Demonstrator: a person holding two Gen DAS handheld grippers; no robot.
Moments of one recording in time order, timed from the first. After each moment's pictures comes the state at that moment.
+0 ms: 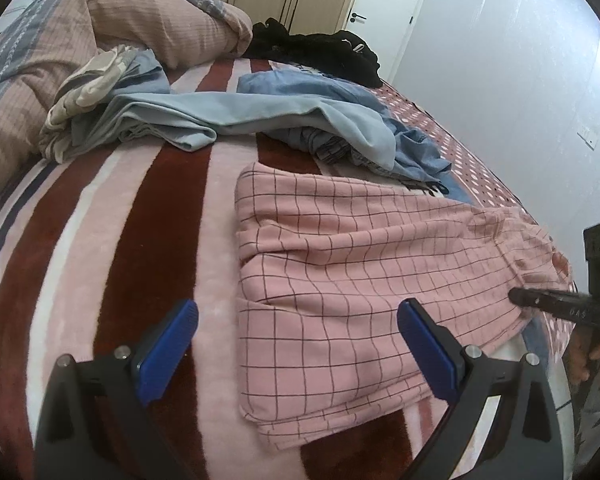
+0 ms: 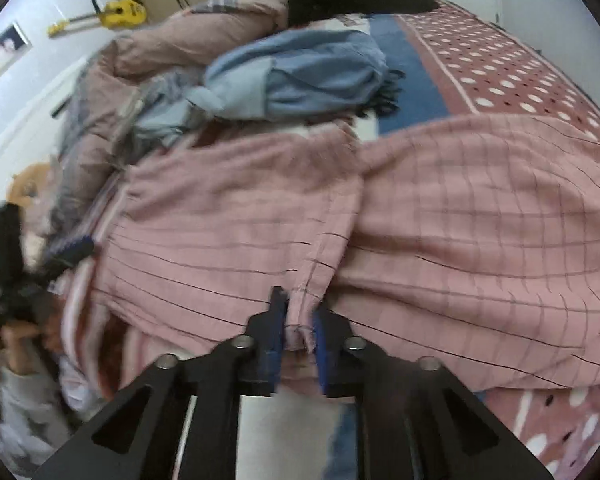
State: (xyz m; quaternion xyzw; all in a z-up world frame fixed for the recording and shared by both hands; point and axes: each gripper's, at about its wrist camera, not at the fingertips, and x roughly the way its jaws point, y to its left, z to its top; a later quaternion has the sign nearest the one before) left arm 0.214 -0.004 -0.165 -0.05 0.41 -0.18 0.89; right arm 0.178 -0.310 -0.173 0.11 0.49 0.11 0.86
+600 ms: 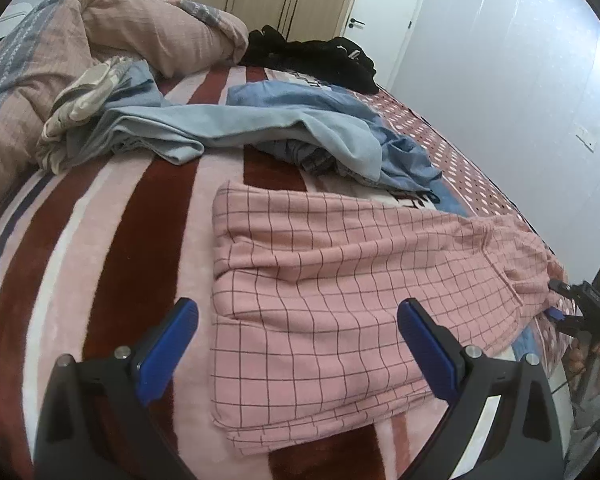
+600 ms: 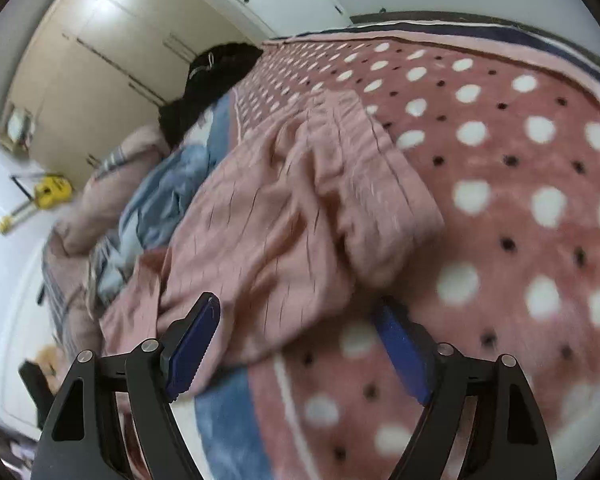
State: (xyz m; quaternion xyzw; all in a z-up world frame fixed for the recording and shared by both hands) left arm 0.213 -0.020 -0.151 -0.05 0.40 -0.18 0.90; right arm 0.097 -0.491 -0.195 0.37 0.36 -0.04 0.85
